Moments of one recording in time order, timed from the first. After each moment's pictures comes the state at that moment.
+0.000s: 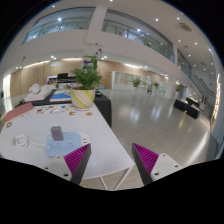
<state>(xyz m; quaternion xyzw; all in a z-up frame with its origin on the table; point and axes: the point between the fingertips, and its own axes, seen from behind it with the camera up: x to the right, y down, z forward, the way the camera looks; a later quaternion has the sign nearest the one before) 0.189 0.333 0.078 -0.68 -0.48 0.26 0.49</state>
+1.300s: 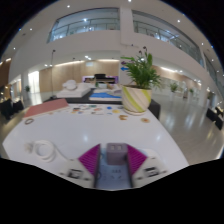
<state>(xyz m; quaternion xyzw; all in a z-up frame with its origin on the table) 0.028 0.161 0.031 -0.58 -0.59 0.38 0.41</state>
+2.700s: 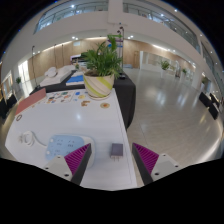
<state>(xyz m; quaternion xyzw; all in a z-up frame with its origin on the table) 0.102 0.343 0.066 -0.67 -0.61 0.27 0.33</state>
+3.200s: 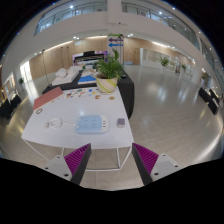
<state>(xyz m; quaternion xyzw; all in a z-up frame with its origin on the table) 0.303 0.287 0.163 -0.68 -0.61 0.28 0.31</state>
